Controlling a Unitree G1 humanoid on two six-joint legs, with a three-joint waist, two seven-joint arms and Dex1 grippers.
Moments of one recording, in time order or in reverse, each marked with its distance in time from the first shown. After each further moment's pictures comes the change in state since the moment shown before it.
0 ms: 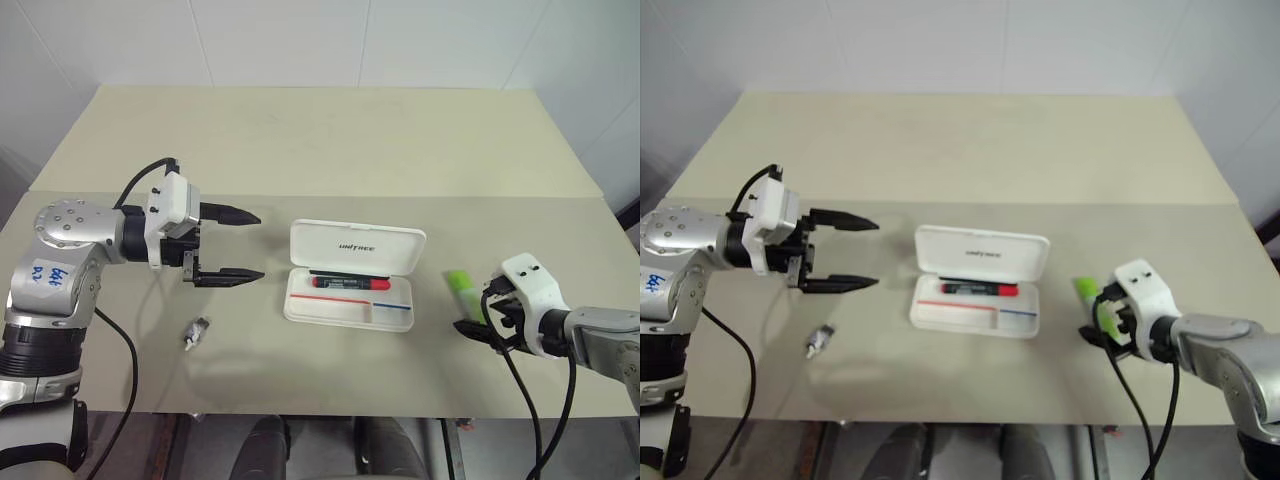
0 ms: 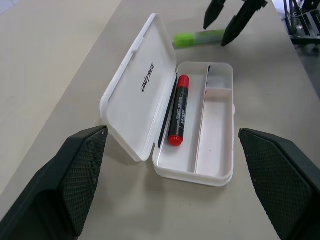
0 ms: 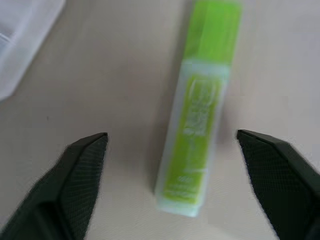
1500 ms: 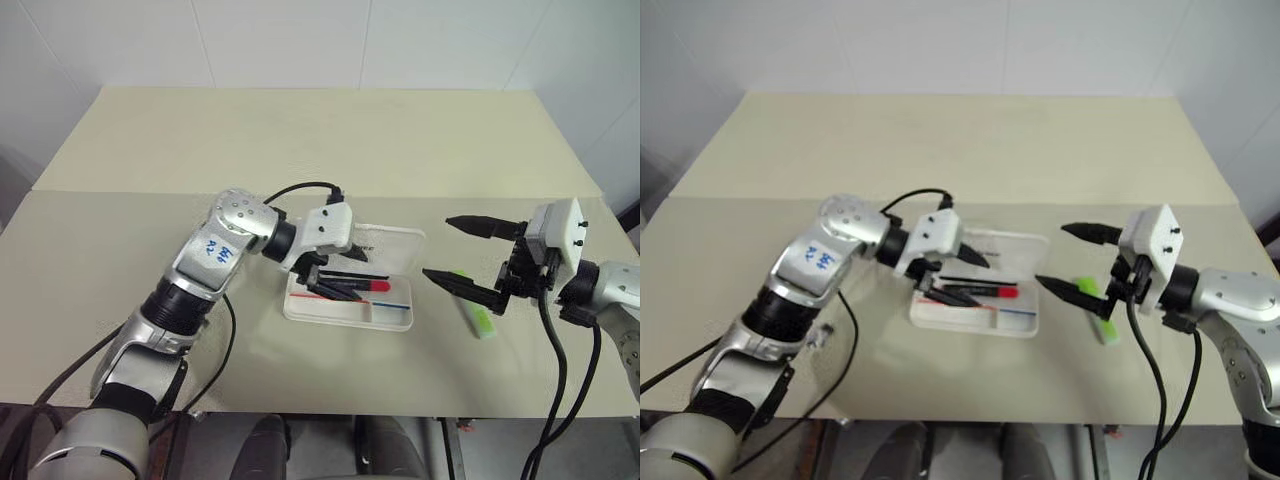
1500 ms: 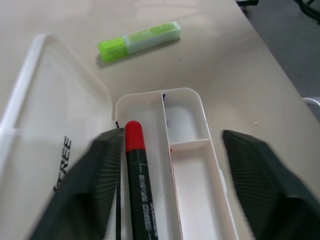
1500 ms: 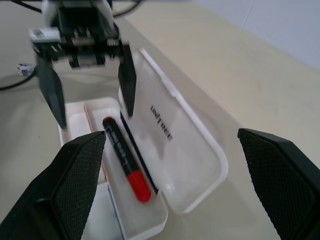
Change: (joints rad) left arm -0.315 -0.354 -0.426 0.066 0.290 0.129 0.013; right arm 0.002 -0.058 -0.016 0.185 0.074 -1.014 0.483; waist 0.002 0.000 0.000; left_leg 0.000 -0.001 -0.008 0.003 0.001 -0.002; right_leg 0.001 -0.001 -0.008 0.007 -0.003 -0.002
